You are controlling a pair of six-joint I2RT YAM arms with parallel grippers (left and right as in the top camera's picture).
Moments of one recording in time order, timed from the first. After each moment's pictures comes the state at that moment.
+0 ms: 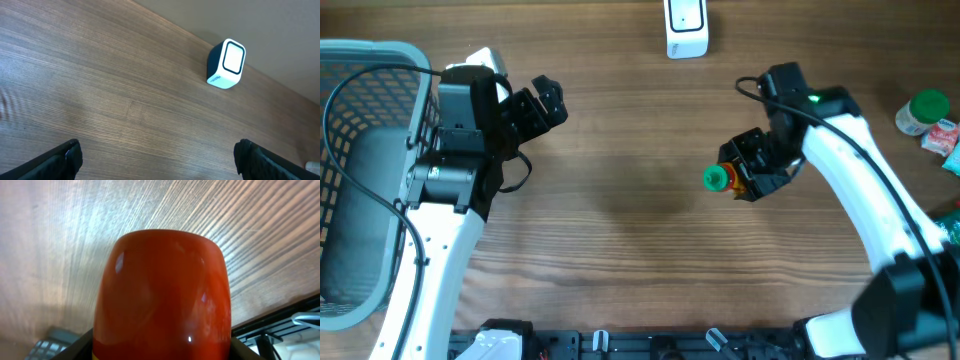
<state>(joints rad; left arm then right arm) -0.10 1.25 1.17 -0.61 0.08 -0.54 0.23 1.62 1.33 -1.22 -0.38 1.28</state>
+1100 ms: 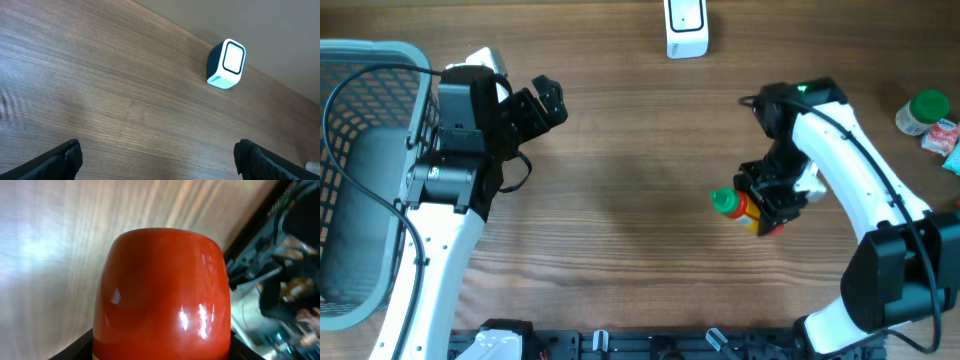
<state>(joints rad) -0.10 1.25 1.17 -0.61 0.08 -0.54 0.23 1.74 1.39 -1.58 -0.25 1.37</state>
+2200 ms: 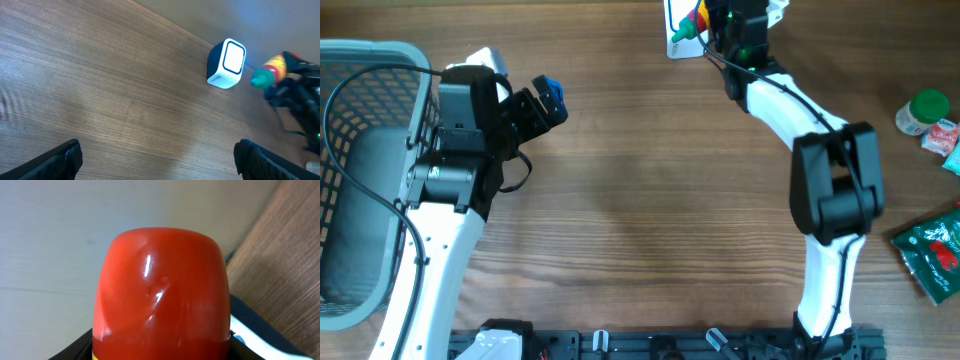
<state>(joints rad) -0.10 1.25 1.17 -0.61 0.08 -0.54 0.25 2.26 1.63 0.33 0.14 1.29</state>
